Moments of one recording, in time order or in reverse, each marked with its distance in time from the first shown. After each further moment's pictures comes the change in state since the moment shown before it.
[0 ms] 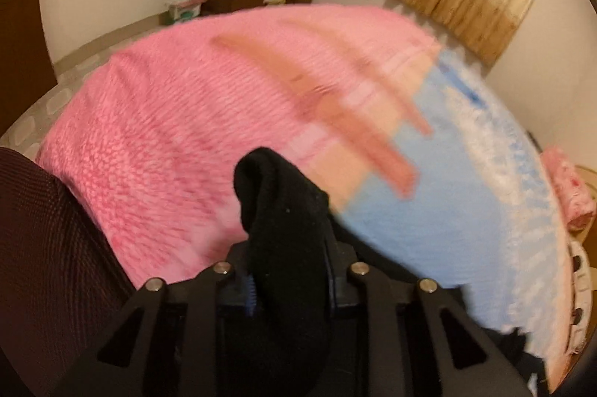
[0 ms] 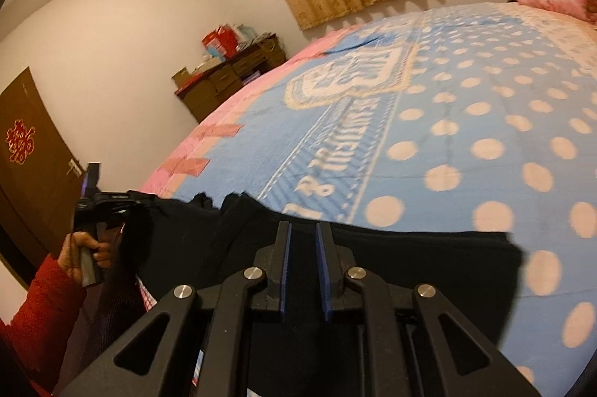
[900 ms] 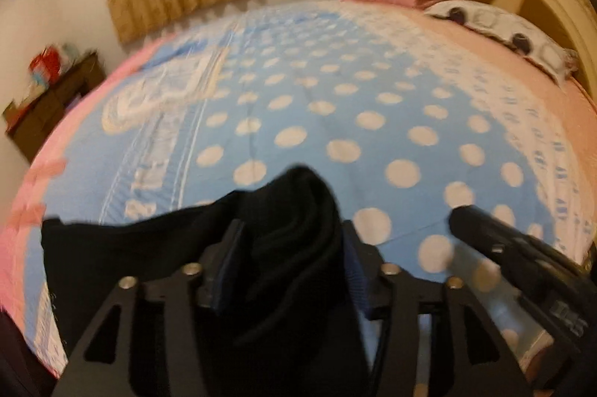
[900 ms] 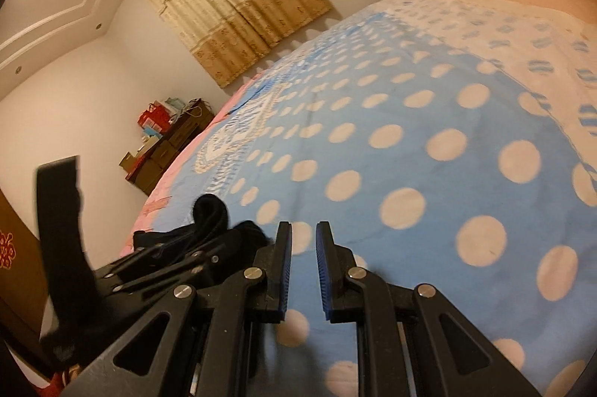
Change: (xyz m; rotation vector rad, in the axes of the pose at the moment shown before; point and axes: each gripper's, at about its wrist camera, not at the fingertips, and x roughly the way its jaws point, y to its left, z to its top) left arm -0.056 -0.399 -0.292 0.893 -0.049 -0.237; right arm -0.120 -0.136 -0.040 0.320 -0.172 -0.156
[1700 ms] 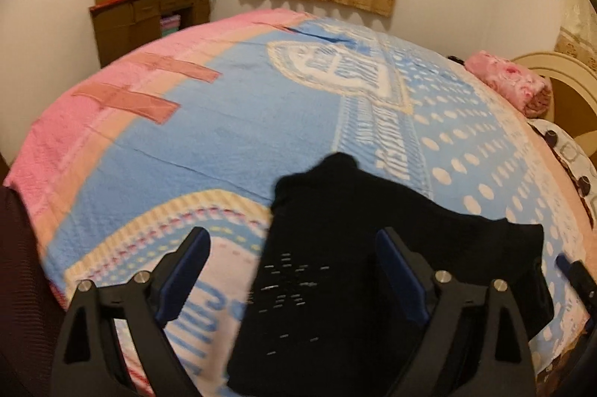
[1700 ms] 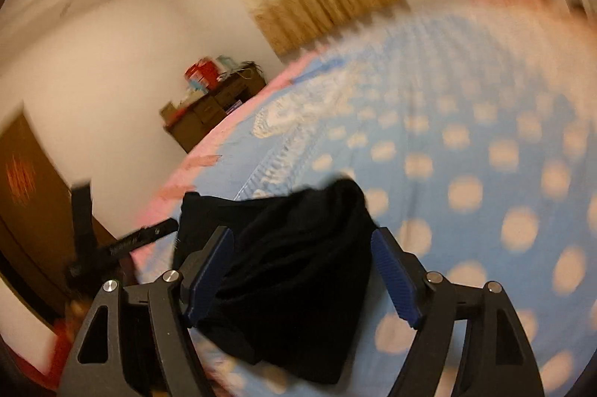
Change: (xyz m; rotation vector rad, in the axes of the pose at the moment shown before) left arm -0.035 0.222 -0.069 -0.486 -0.024 0.134; right arm 0.012 0.106 -0.007 -0.315 0.055 0.124
